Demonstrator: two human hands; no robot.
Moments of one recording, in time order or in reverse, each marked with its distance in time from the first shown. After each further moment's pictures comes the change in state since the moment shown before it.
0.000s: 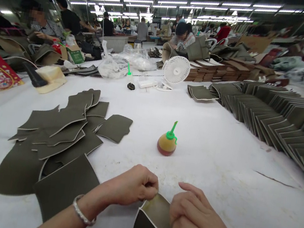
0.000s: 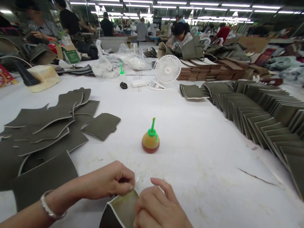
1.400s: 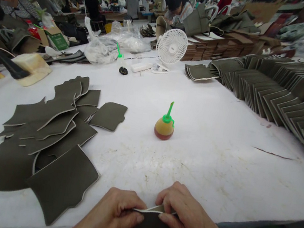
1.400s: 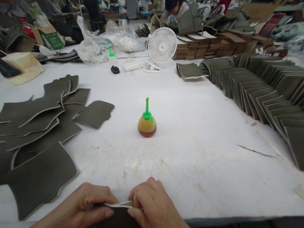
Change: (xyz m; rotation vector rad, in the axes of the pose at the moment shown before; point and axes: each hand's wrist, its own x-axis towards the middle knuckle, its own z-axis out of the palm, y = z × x) left_hand -0.061 -0.025 0.051 -0.108 0.088 -0.120; right_hand -0.022 0.007 0.063 0.543 -0.041 0.389
